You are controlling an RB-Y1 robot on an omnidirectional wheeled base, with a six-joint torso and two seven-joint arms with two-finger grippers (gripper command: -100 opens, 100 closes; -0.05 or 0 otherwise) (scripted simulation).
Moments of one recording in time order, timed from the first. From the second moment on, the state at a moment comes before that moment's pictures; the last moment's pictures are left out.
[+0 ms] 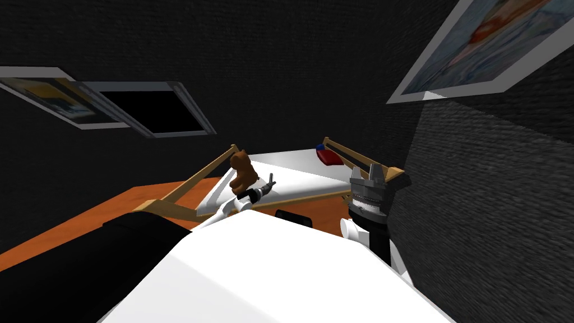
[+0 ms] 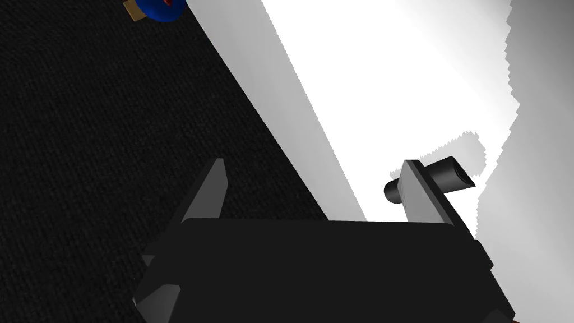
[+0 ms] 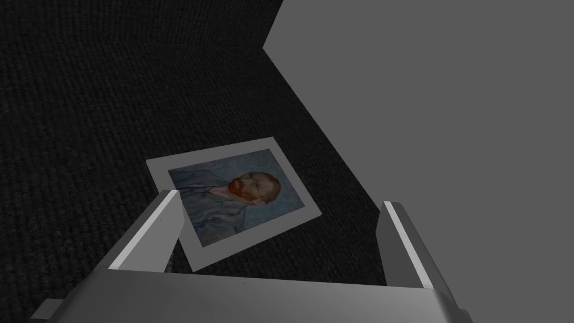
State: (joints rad) left arm 0.39 0.75 -0.34 -1.94 0.69 0.26 -0.48; right arm 0.51 -0.05 -0.01 -2.23 0.05 -0.55 -0.01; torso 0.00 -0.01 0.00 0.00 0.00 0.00
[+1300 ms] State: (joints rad) left arm 0.35 1.06 -0.59 -1.72 0.91 0.49 -0.61; right arm 0.51 -0.05 -0.01 -2.23 0.05 -0.55 -0.01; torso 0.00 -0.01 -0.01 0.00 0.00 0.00
